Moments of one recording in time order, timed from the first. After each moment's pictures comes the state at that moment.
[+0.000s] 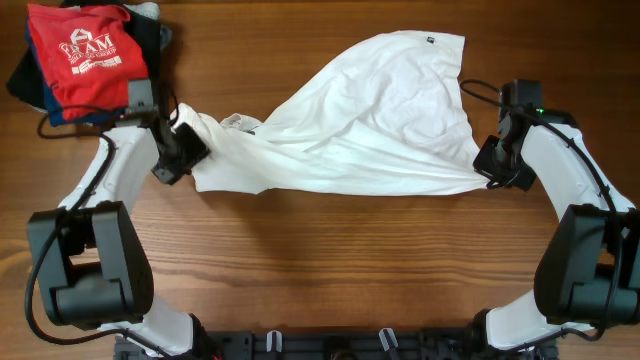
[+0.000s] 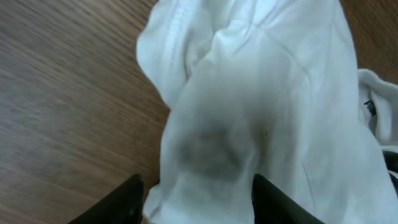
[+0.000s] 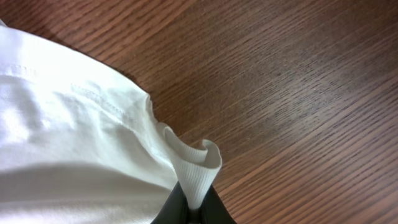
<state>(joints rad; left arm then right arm) 0.10 1.78 1.11 -0.68 0.09 -0.58 -0.11 1.74 1.13 -0.88 0.22 0.45</state>
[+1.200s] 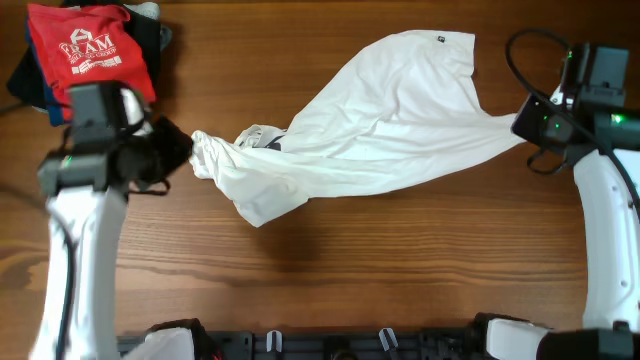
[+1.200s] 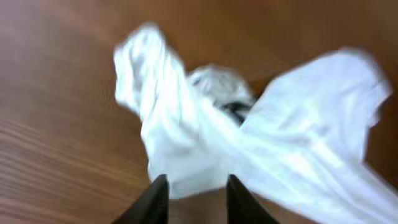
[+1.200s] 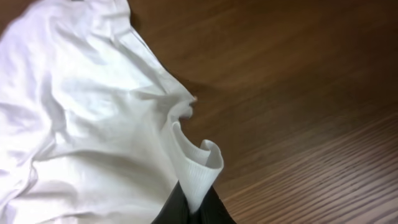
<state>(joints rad) 0.11 1.35 1.21 -1.00 0.28 -0.53 -0.15 1.44 1.39 -1.02 0.13 0.31</state>
